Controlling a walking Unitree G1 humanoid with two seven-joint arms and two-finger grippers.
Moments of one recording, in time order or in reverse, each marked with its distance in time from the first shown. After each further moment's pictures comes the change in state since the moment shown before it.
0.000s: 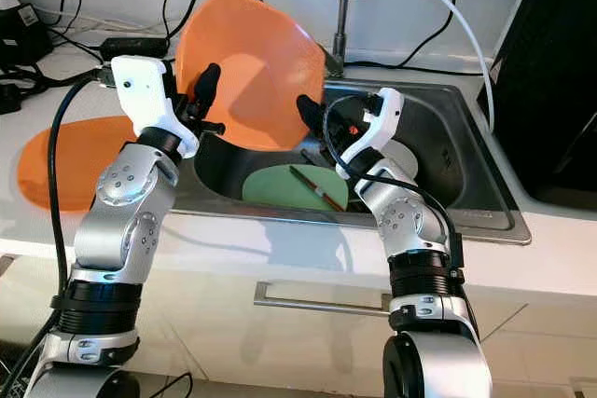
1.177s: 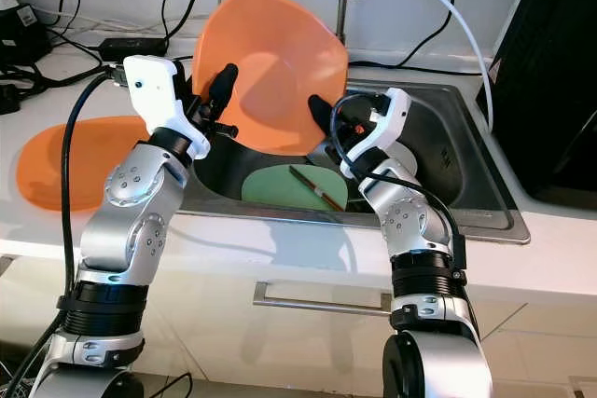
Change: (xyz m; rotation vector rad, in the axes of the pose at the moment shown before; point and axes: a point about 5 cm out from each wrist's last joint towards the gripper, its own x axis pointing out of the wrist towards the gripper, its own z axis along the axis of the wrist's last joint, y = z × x) left arm 0.001 -0.015 0.001 -0.032 -0.009 -0.102; right arm -0.003 -0.004 0.004 0.034 -0.039 -0.012
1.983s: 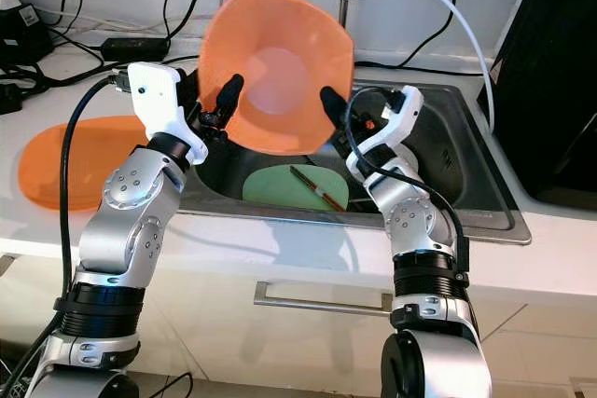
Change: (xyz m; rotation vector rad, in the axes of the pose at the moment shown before) left arm -0.003 0.004 -0.007 0.040 0.037 0.012; right arm -0.003 -0.005 0.009 0.062 -0.080 -0.037
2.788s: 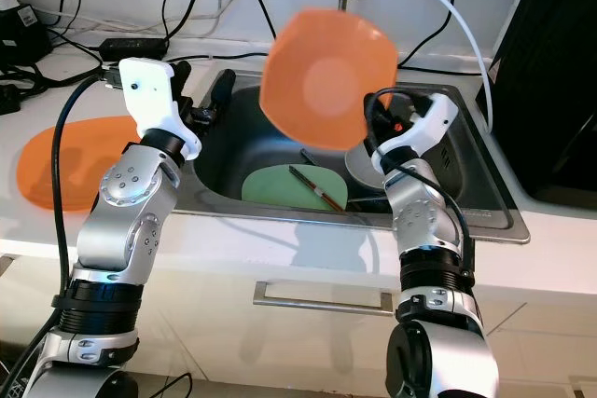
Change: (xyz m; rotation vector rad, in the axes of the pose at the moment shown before) left arm 0.001 0.008 0.002 0.036 0.008 0.079; right arm -0.007 -0.030 0.013 -0.184 -0.091 -0.282
